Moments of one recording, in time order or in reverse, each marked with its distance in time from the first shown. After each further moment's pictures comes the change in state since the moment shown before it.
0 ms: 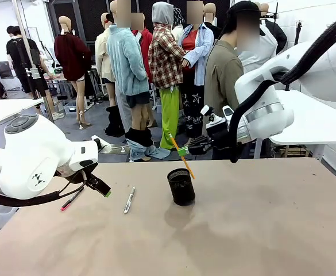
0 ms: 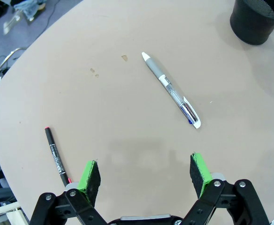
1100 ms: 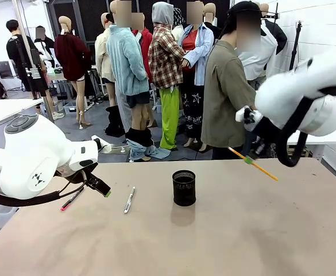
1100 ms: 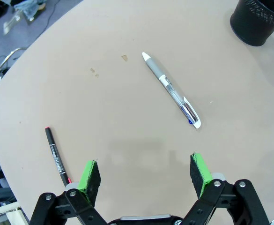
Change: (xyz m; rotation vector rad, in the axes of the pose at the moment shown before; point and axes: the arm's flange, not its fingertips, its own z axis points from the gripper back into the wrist) left arm 0.000 0.000 0.000 0.000 0.000 0.001; right arm 0.000 0.063 0.141 -0.504 0.605 -0.115
